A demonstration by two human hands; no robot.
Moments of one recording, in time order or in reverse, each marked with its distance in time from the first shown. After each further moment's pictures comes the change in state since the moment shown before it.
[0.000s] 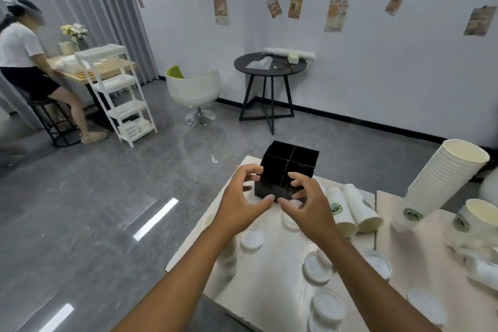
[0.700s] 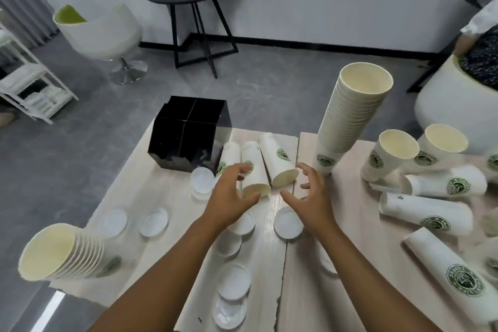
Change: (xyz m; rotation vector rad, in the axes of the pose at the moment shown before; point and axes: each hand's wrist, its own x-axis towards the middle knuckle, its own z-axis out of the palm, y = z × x) left_hand 0.039 -0.061 0.288 0.184 -0.347 -0.179; right_hand -0.032 0.232 -0.183 -0.017 0.155 0.438
